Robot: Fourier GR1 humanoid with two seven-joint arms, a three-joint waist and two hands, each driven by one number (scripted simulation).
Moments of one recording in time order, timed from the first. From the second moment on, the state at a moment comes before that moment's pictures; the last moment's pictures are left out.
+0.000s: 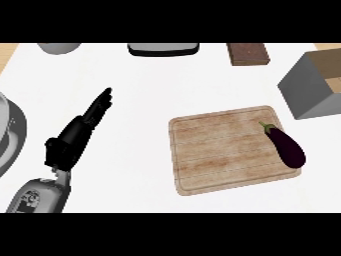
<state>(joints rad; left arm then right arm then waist) -0.18 0.22 -0.17 -1.55 -0.01 -0.07 0.09 0.29 -1.42 -0.14 -1.42 -0.40 -0.19 -0.69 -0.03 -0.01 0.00</state>
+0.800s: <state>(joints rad) -0.22 0.16 -0.18 -1.52 -0.06 -0.10 0.08 -0.16 -1.30 -0.07 -1.22 -0.25 -0.01 -0.43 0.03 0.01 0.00</state>
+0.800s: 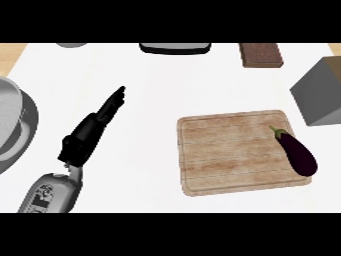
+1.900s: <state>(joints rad) -0.25 0.14 -0.16 -1.50 -0.08 -0.13 0.07 -0.74 -0.88 0.12 -0.48 0.21 -0.01 -0.48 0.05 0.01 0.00</state>
